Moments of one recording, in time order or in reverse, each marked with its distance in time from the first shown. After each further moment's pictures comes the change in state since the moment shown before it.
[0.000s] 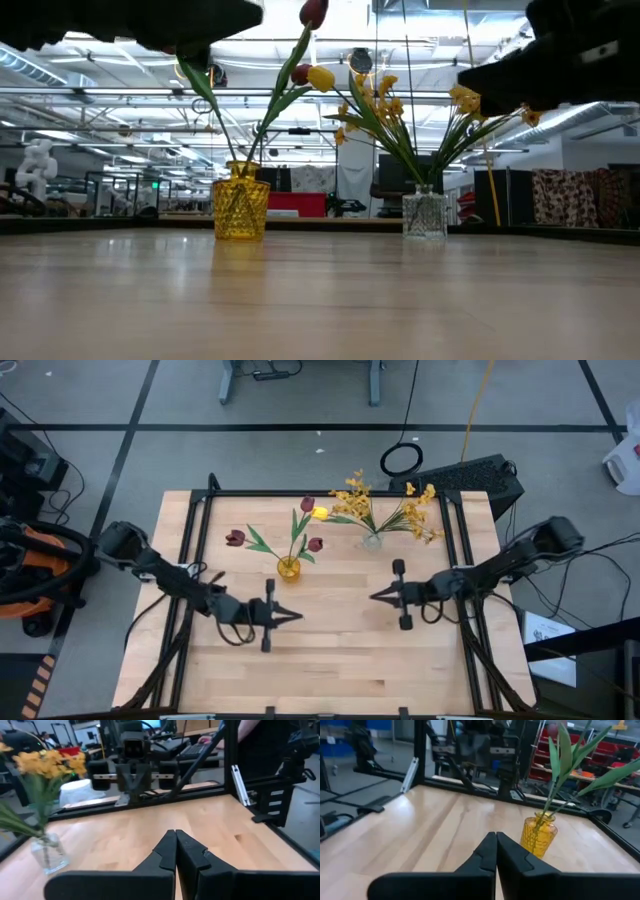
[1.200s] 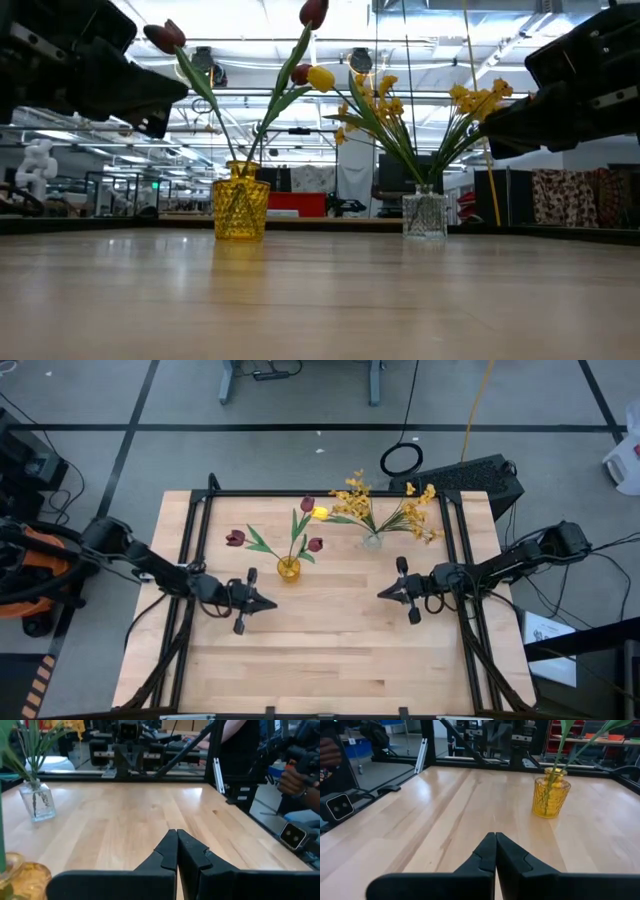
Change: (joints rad) left arm 0.124 -0.202 -0.422 0.211 0.256 -0.190; right arm -0.163 -0.078 -0.144 -0.030 -0.240 0.132
